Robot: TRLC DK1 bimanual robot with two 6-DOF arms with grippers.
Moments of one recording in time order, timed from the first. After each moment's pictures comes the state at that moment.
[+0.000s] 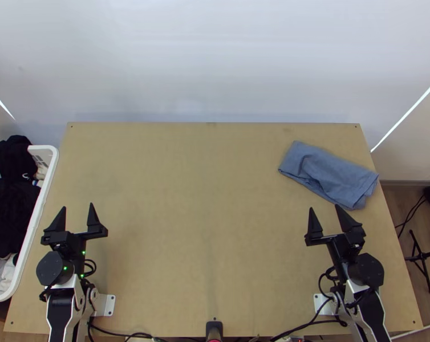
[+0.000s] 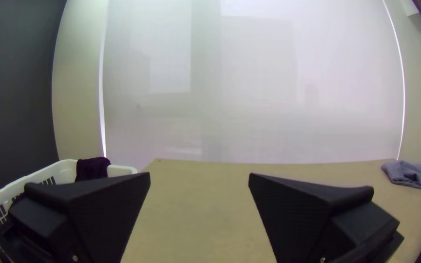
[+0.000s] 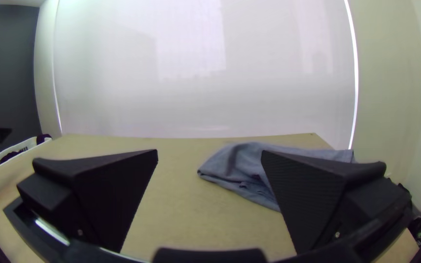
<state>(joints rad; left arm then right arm) 0.11 0.00 0.00 0.02 -0.09 -0.01 0.26 0.00 0.01 0.01 0.10 0.10</state>
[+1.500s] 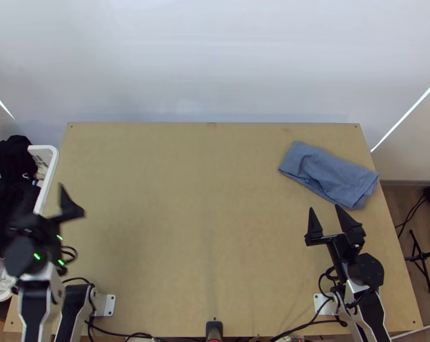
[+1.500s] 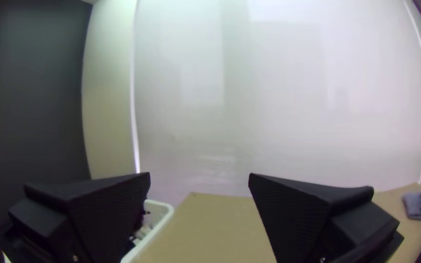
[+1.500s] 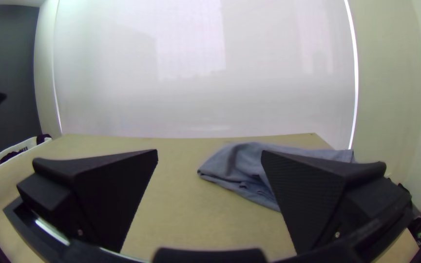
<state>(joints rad) 0.13 0.31 0.42 0.00 -0.25 0.04 0.26 0.00 0.01 0.01 0.10 0.10</state>
